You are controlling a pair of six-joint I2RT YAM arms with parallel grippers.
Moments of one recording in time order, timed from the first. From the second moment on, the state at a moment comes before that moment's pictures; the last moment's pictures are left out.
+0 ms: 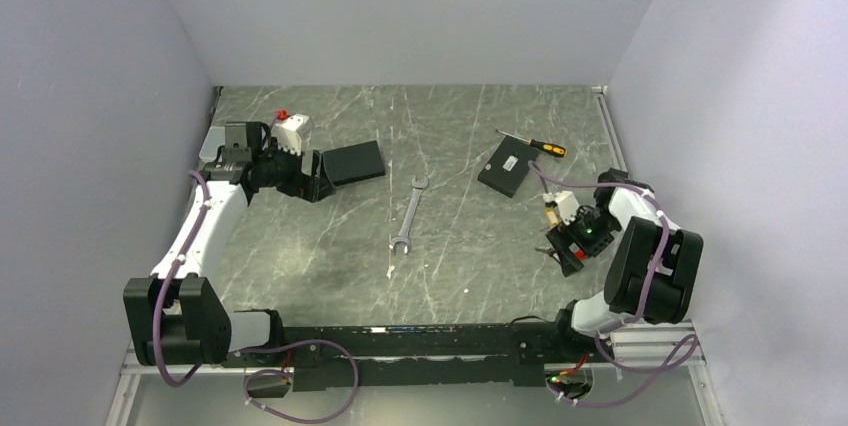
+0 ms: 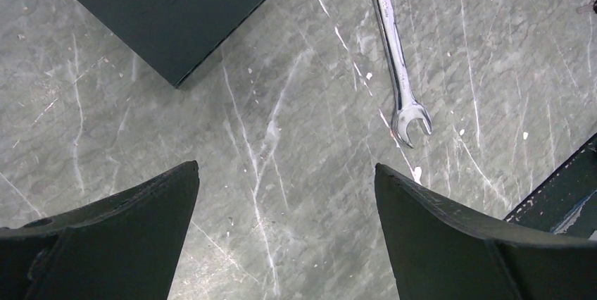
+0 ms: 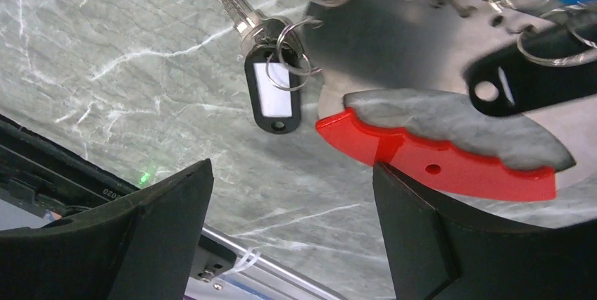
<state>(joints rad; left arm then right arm) 0.01 1.27 1.00 -0.58 0.61 0.20 -0.34 1.48 0.82 -0.96 -0.24 -0.98</state>
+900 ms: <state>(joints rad) 0.01 1.24 1.00 -0.57 0.61 0.20 0.03 1.43 0.93 -0.96 -0.54 -0.84</state>
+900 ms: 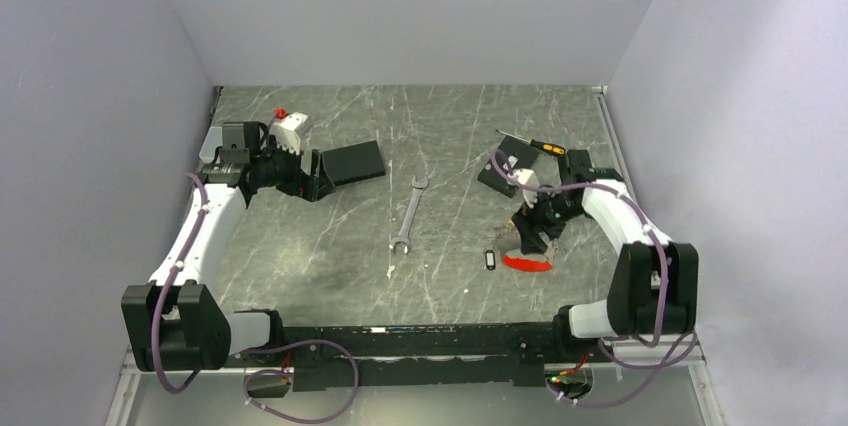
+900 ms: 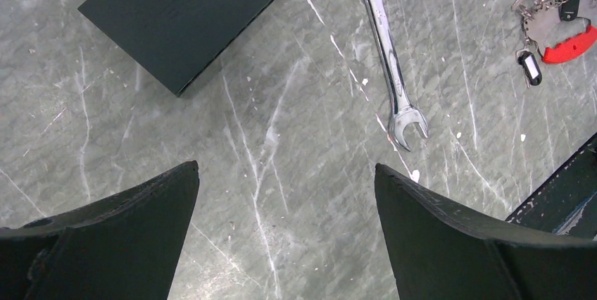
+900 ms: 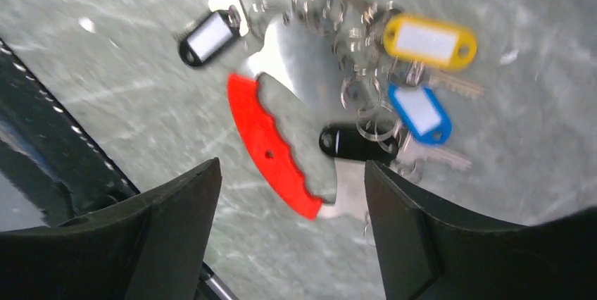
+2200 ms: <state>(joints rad) -0.24 1.33 1.07 -0.59 0.62 0.30 0.30 1.24 0.58 -0.59 -0.38 -0.90</state>
